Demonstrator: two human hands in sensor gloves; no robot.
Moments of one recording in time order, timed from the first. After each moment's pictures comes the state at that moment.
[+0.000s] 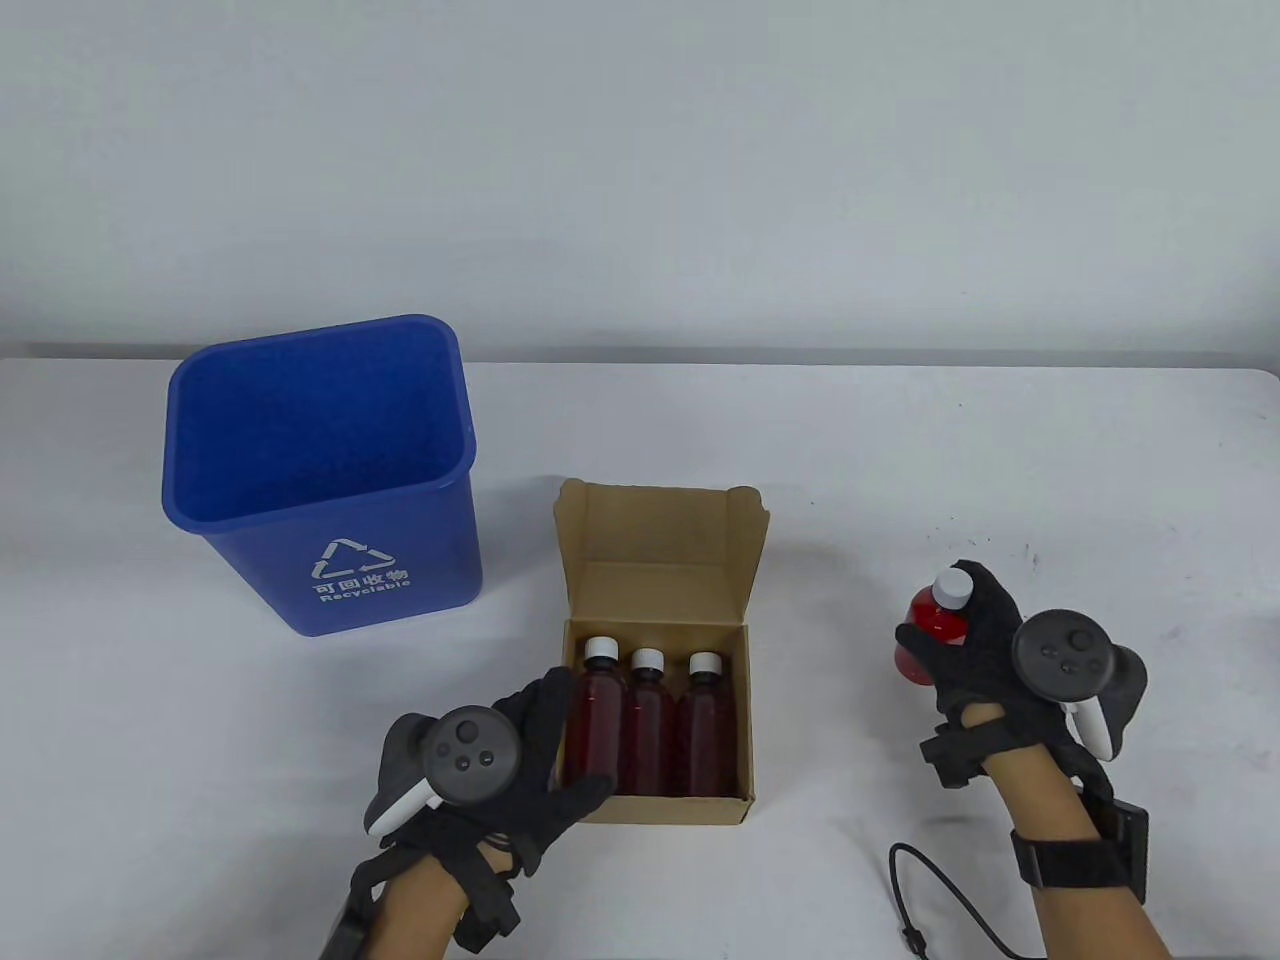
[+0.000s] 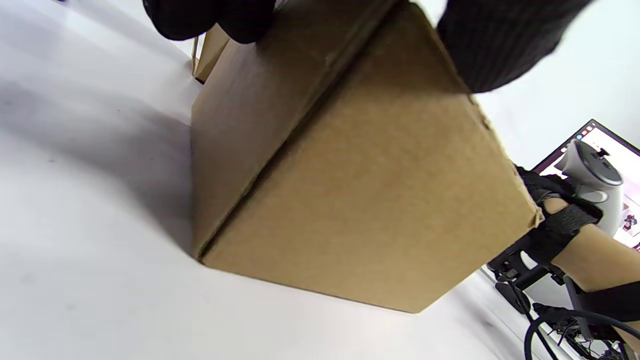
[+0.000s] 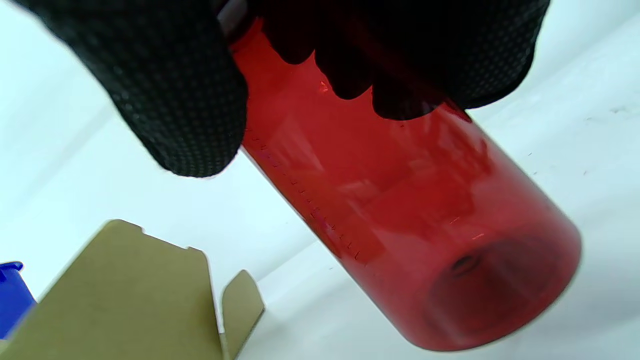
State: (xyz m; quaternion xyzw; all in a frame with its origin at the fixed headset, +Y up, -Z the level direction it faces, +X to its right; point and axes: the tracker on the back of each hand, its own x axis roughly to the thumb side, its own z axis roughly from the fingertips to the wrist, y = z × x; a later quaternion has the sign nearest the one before) left_hand -0.156 -0.732 -0.234 -0.11 -0.21 0.30 0.92; right_hand 0.314 -0.716 -0.329 0.03 -0.11 0.94 0.33
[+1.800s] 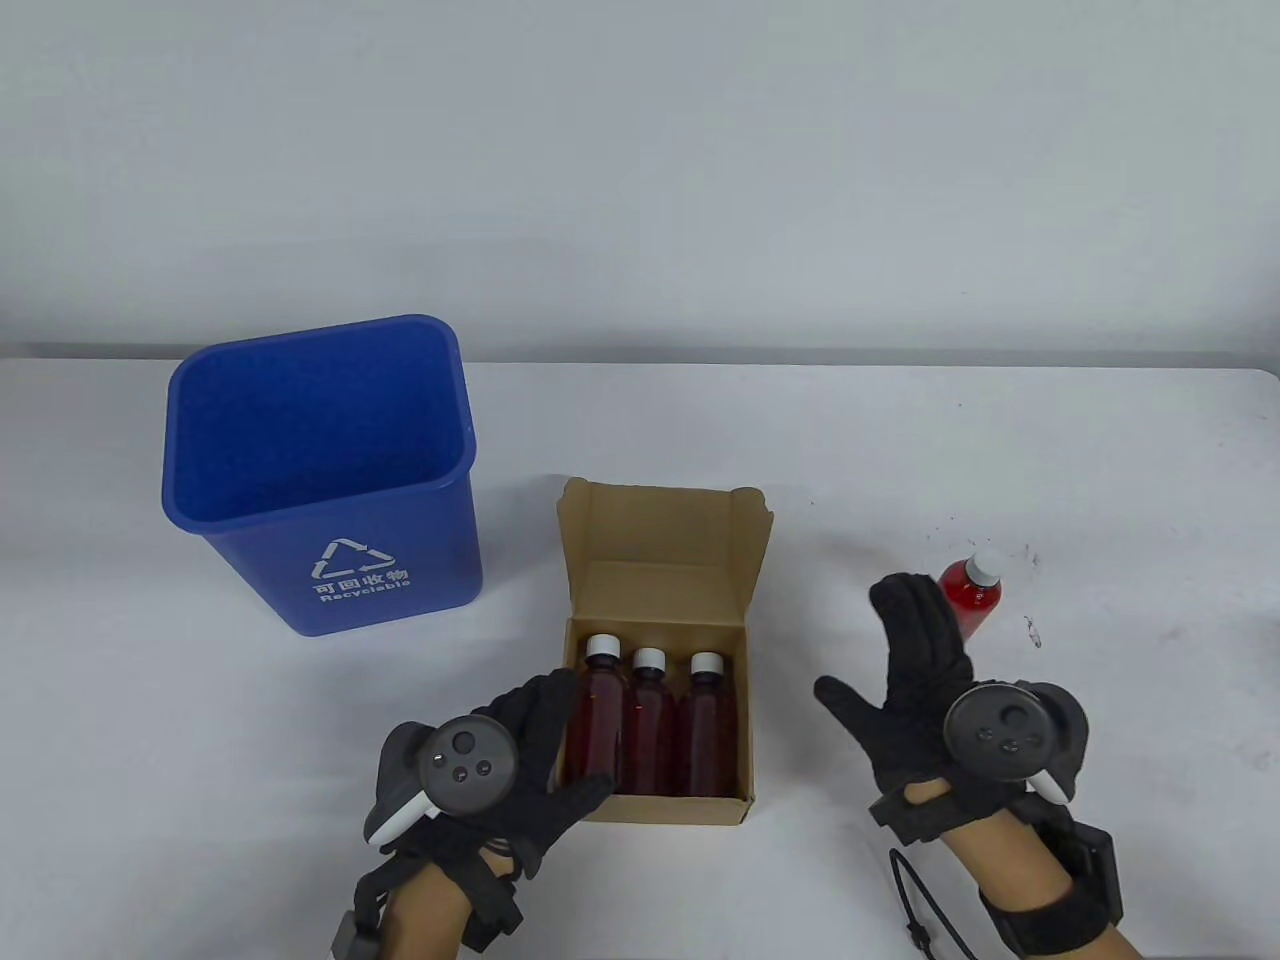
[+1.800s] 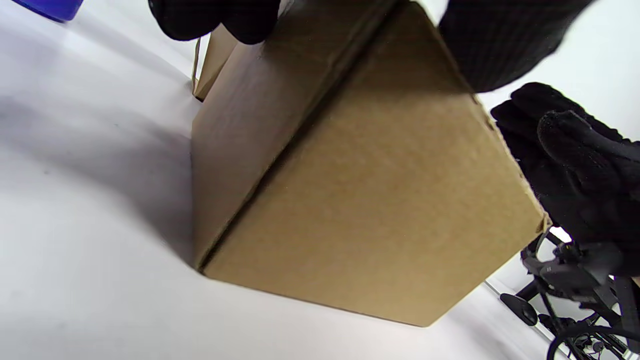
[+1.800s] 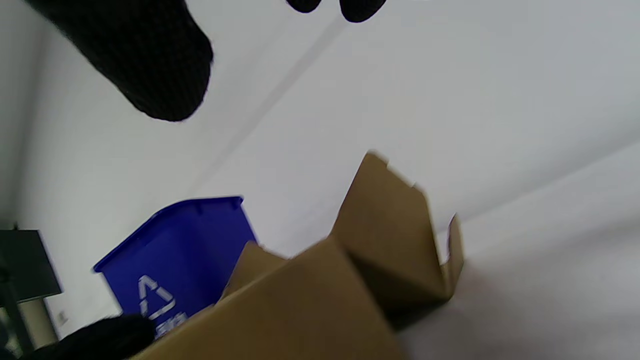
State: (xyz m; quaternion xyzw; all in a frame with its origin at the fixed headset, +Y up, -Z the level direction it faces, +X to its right) left_hand -0.157 -0.734 -0.230 -0.08 -0.21 0.29 0.93; right_hand 0.211 -0.682 -0.263 0.26 -0.11 0.90 0.34
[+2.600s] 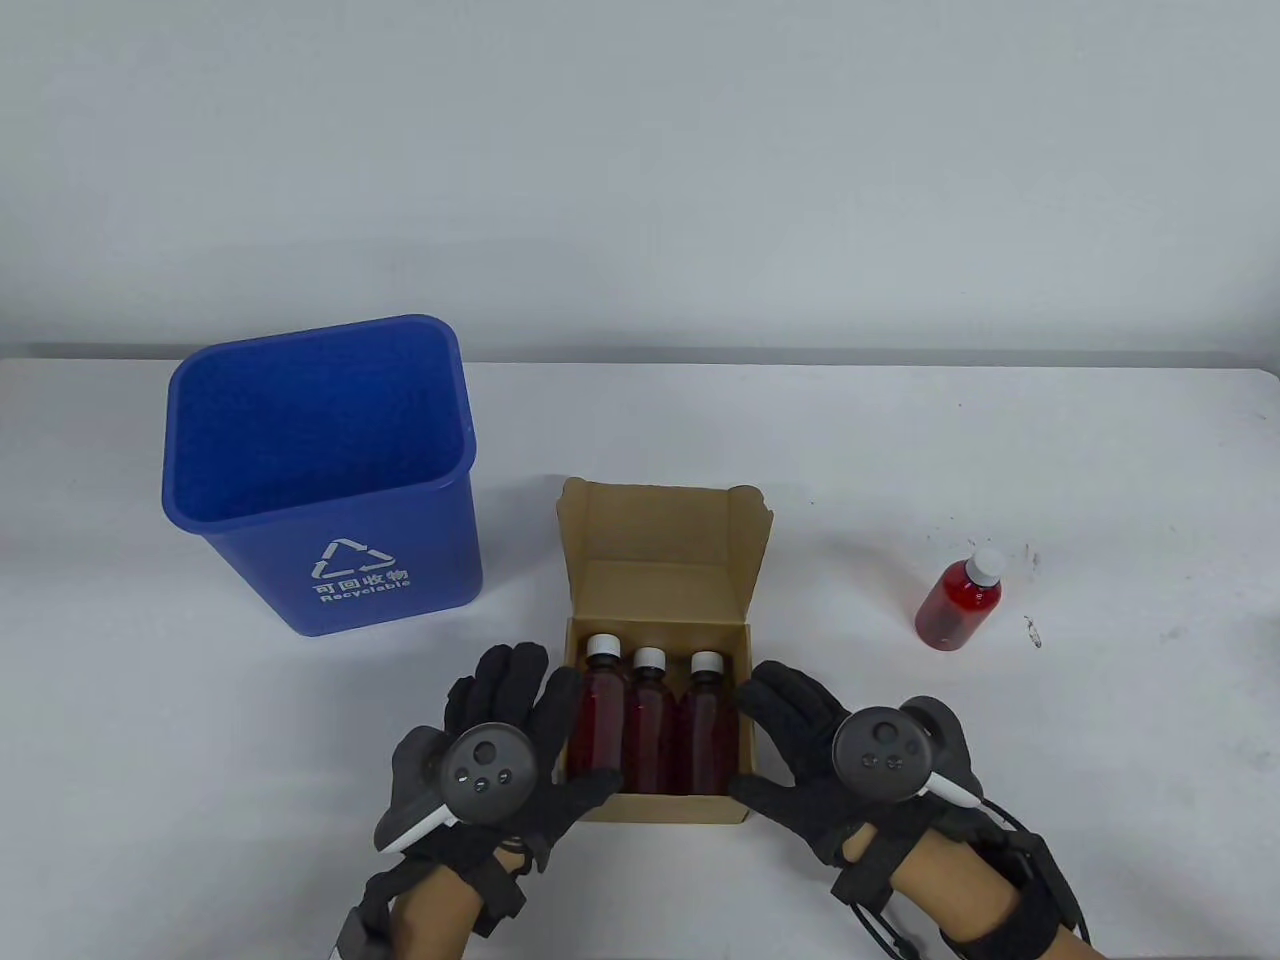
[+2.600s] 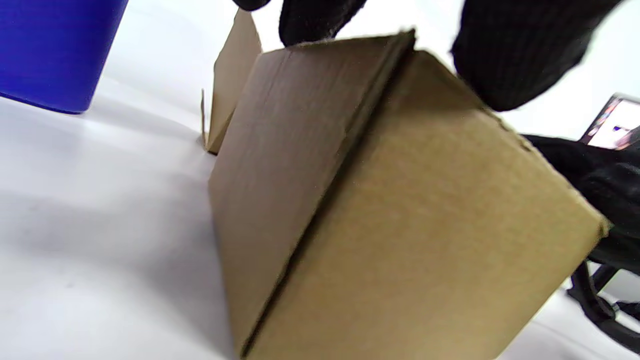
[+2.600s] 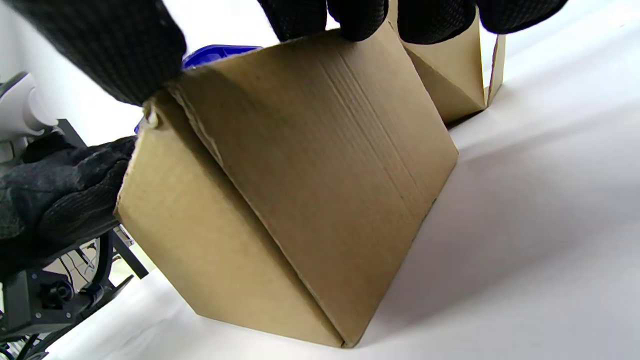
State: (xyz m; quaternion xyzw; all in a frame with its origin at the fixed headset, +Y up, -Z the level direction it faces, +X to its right) left_hand -0.144 -0.708 -0.231 -0.05 -0.18 0.20 0.96; right_hand 0.163 -0.724 -0.251 0.32 0.06 0.90 0.29
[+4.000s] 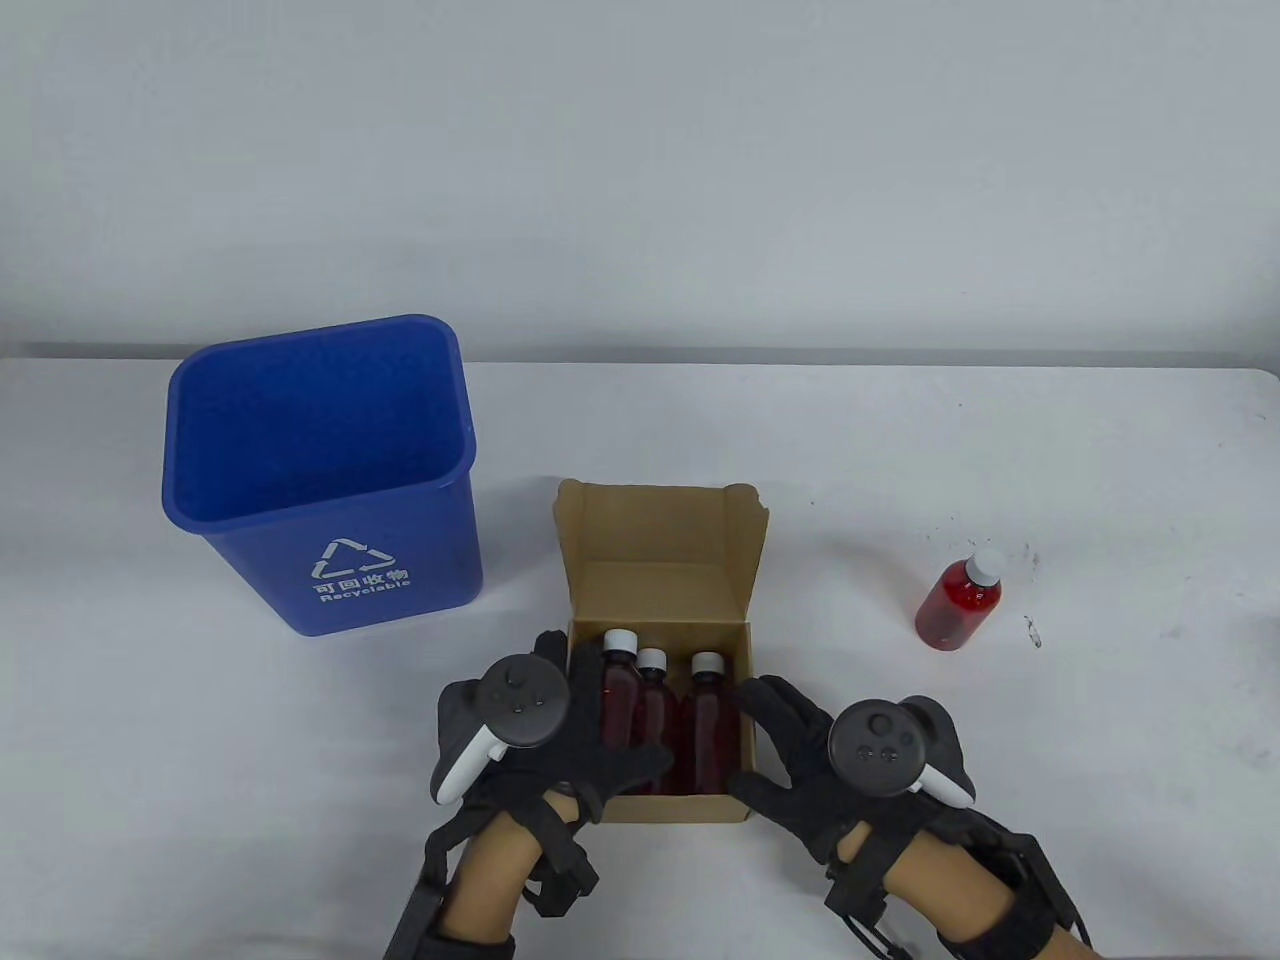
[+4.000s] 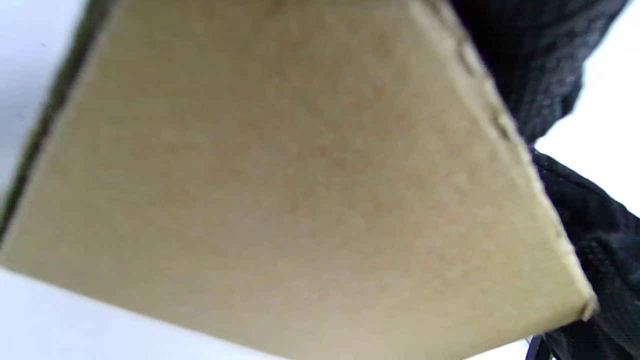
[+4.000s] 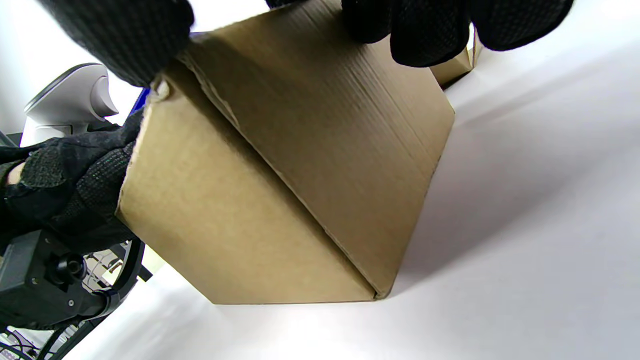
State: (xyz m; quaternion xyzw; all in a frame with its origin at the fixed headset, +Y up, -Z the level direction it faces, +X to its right) left_hand -0.119 -0.728 -0.260 -0.16 -0.10 0.36 0.91; right_hand 0.161 -0.729 -0.251 0.30 0.11 0.89 0.32
